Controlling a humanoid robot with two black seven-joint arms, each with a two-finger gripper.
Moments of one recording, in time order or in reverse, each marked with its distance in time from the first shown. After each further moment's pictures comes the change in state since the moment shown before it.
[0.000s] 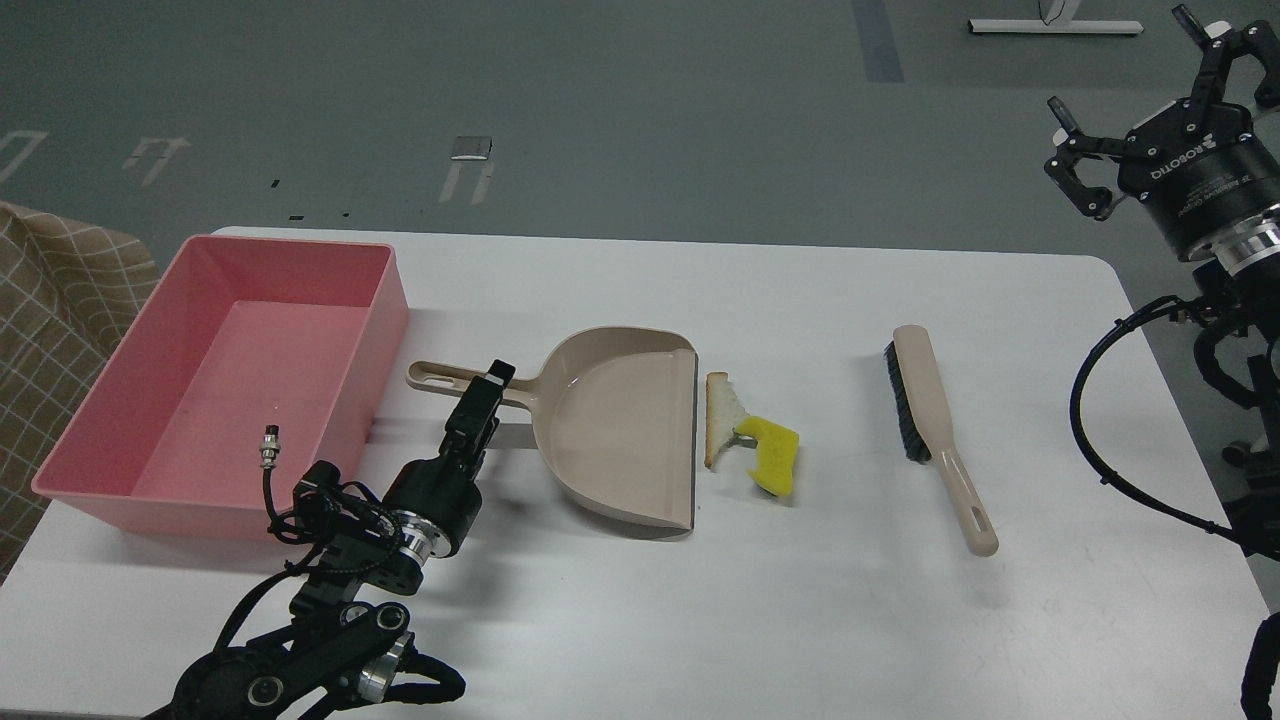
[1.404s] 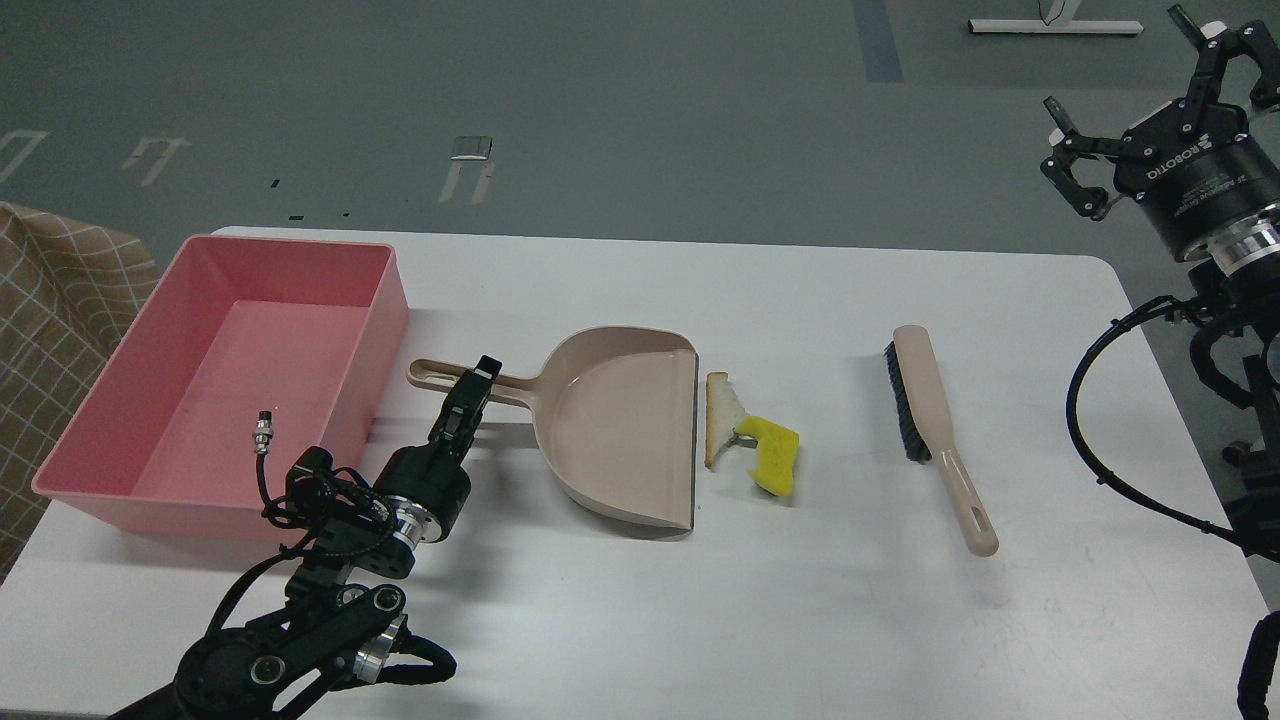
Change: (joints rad) left arm -0.031 0.003 -0.001 0.041 0.000 0.000 0.000; right arm 0.000 0.006 0.000 0.002 0.000 0.000 0.000
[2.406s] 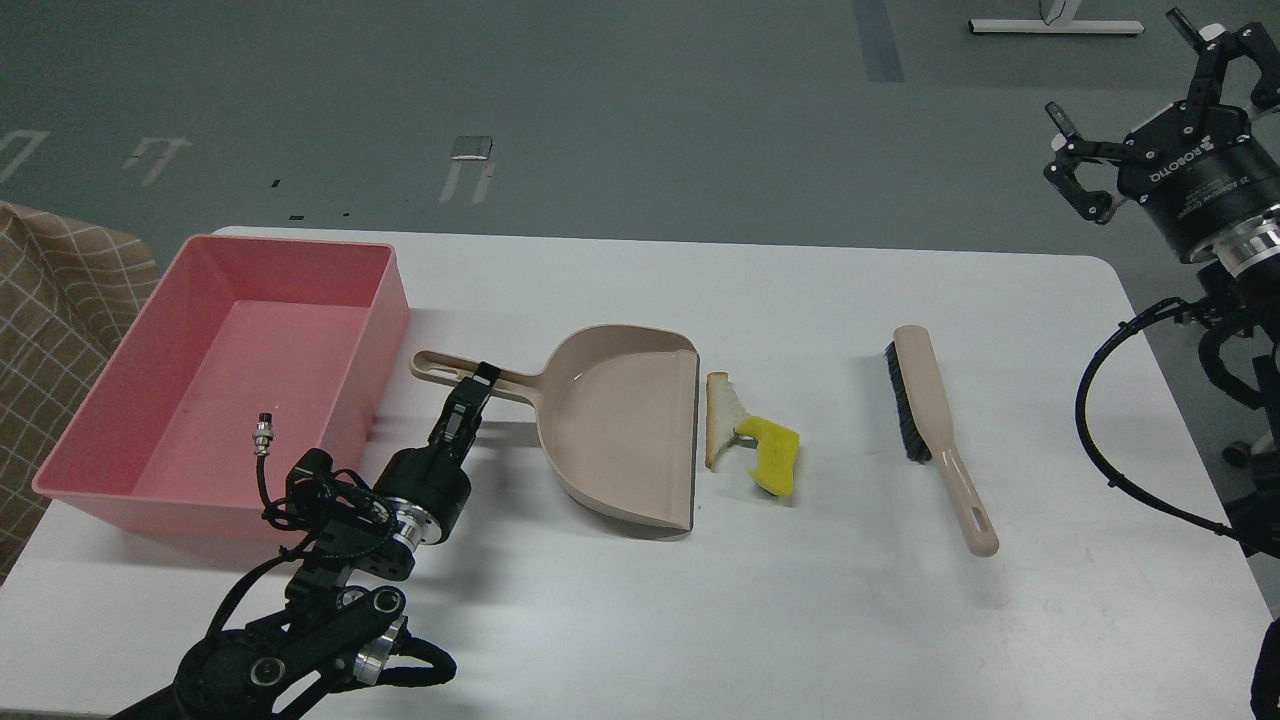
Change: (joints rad) left arm 0.003 0.000 0.003 0.000 -0.002 0.000 -0.002; right arm -0.001 -0.048 -0.015 0.001 -0.014 0.000 -0.009
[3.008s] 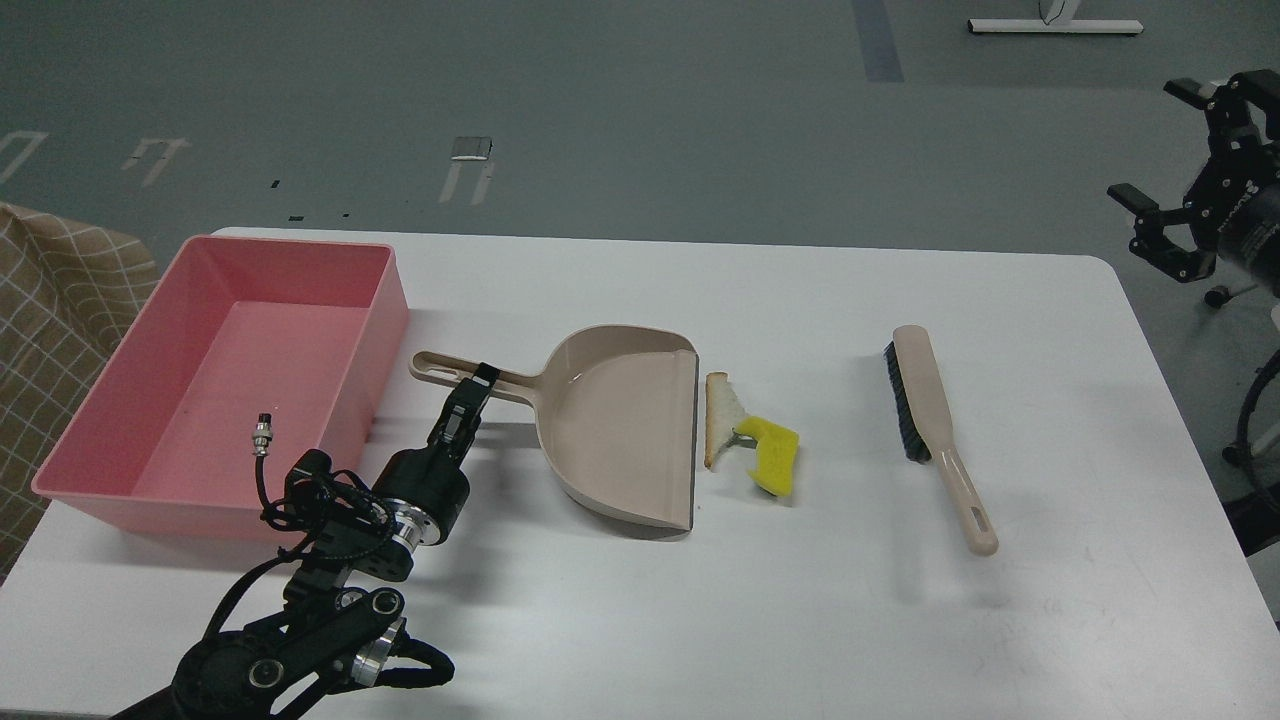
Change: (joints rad) left arm 0.004 0.003 0.000 -0.001 0.006 0.000 -0.002; right arm 0.001 -0.282 -0.268 0.050 -0.322 0.000 0.001
